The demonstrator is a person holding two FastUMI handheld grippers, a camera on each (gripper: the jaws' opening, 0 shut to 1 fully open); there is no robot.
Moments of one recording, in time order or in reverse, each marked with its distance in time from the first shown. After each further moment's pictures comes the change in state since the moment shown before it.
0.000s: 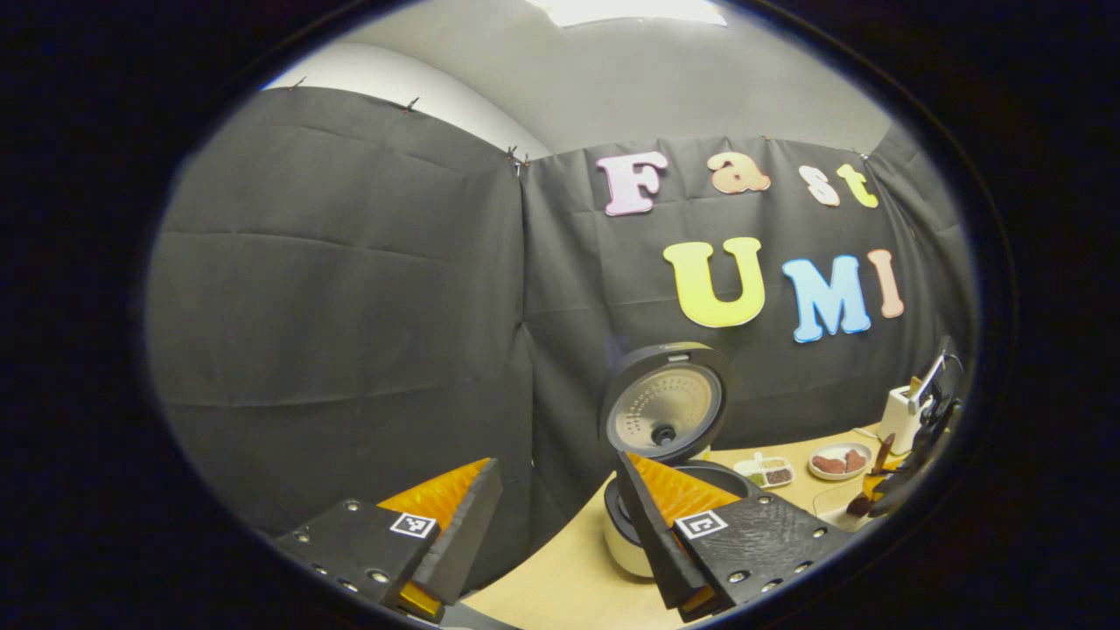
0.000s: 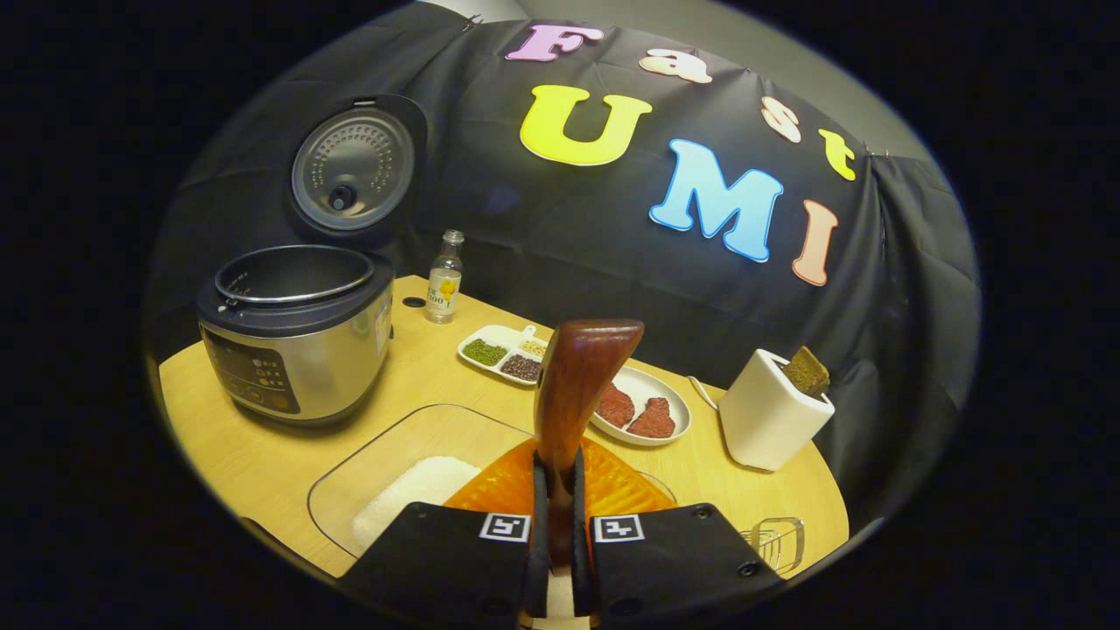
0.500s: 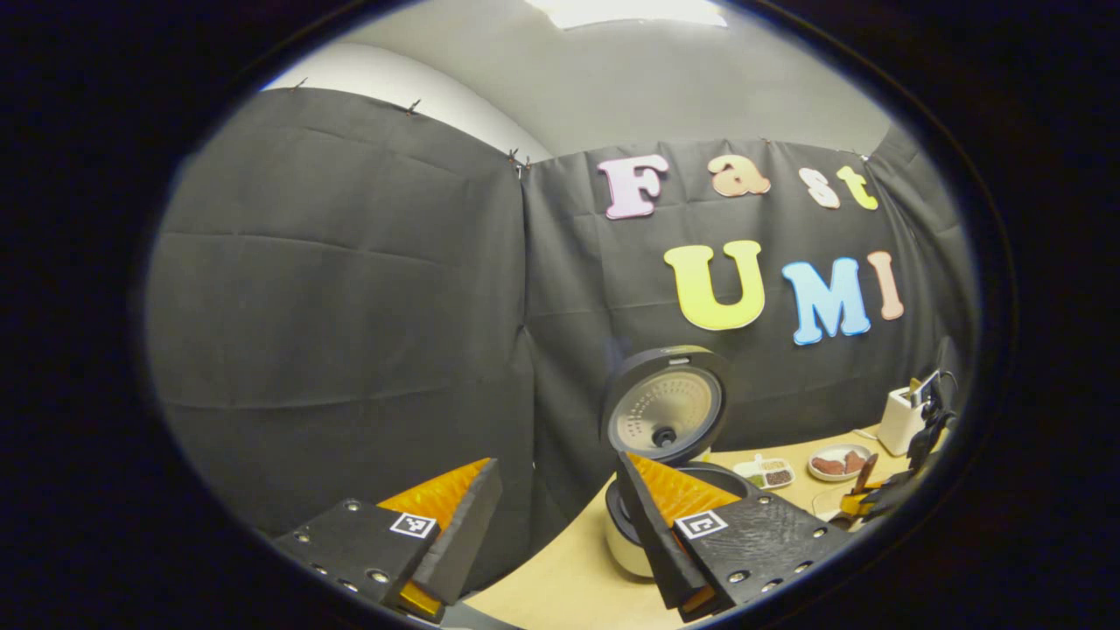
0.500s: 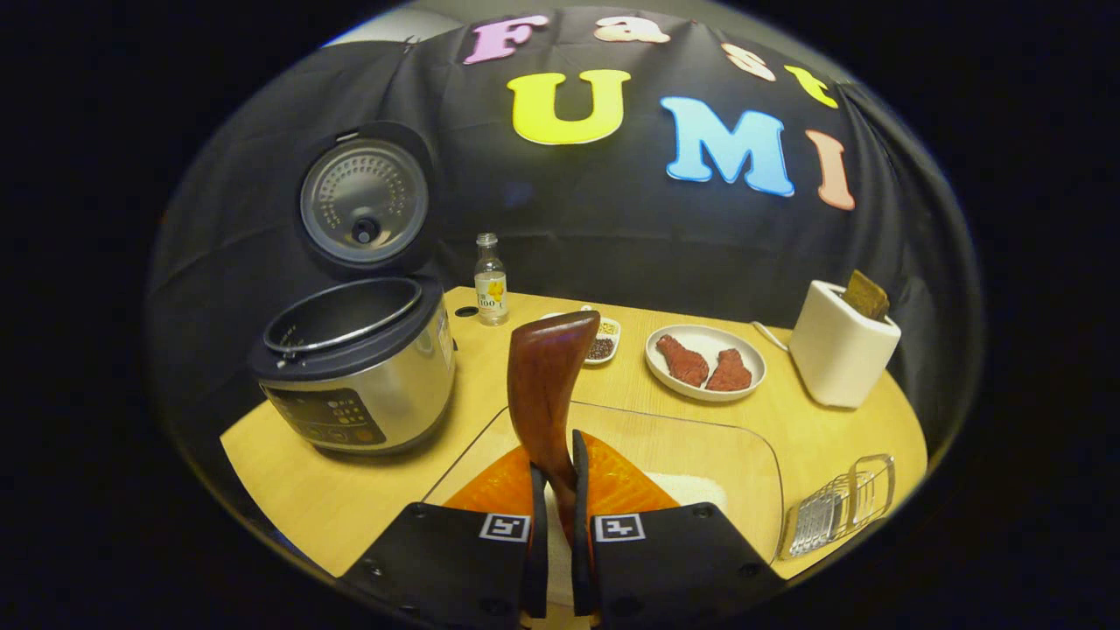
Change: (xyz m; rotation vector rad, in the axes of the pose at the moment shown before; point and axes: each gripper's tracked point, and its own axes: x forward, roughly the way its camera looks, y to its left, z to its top) left arm -0.006 0.002 0.004 -0.005 -0.013 0.001; right arm -0.011 0.041 -0.006 0.309 0.076 0.188
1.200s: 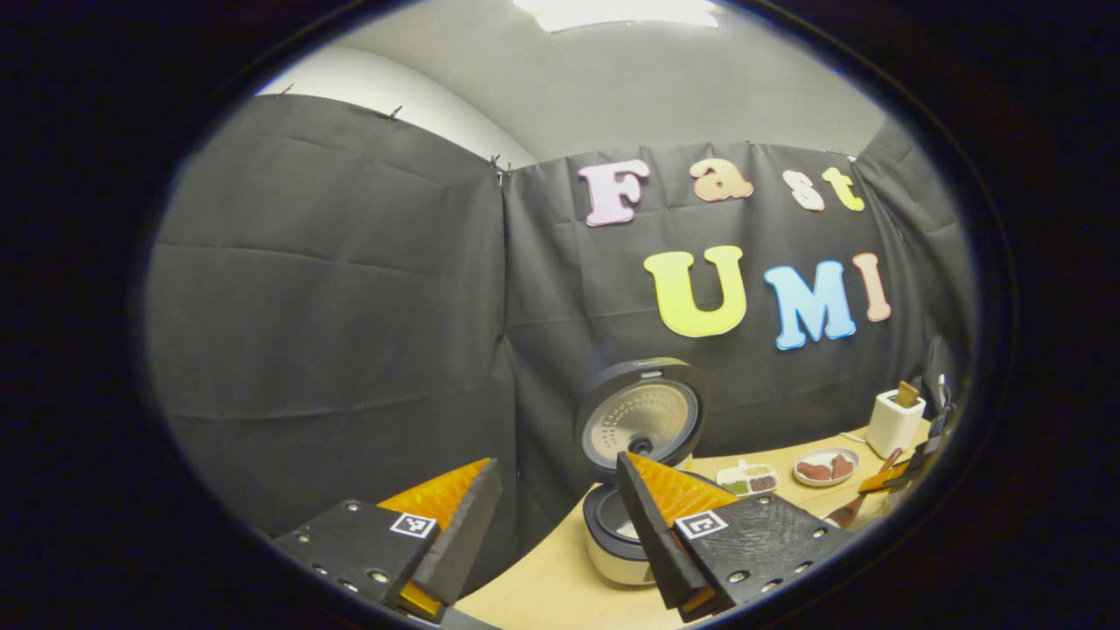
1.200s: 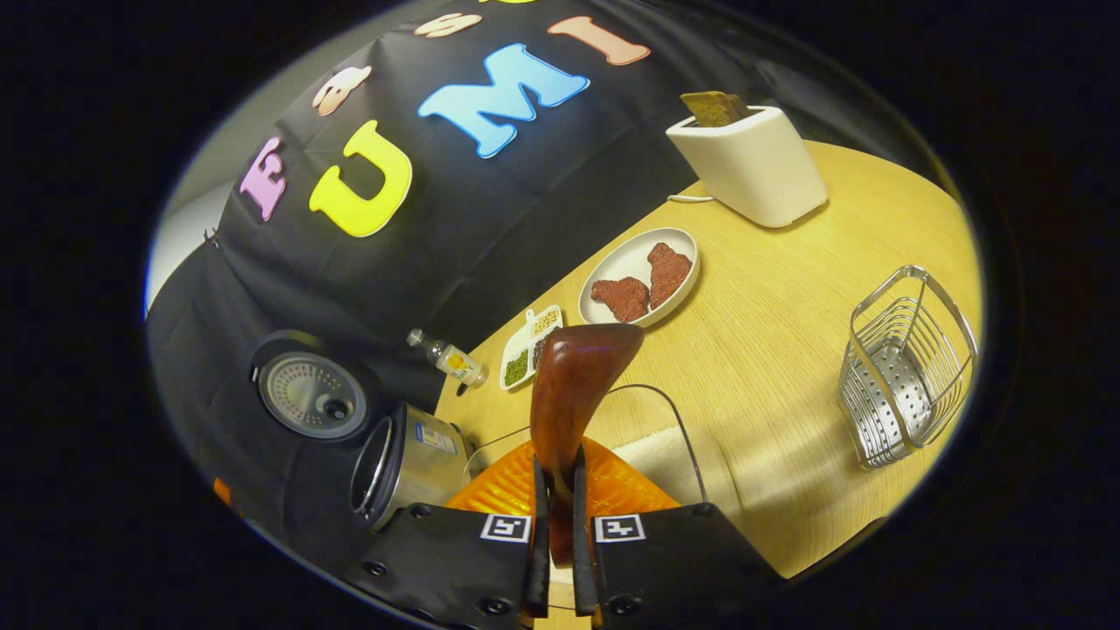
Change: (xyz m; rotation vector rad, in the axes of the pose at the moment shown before) left arm 0.002 -0.037 0.017 0.018 -0.023 -0.052; right arm -0.008 -0.076 0.007 0.773 0.037 0.089
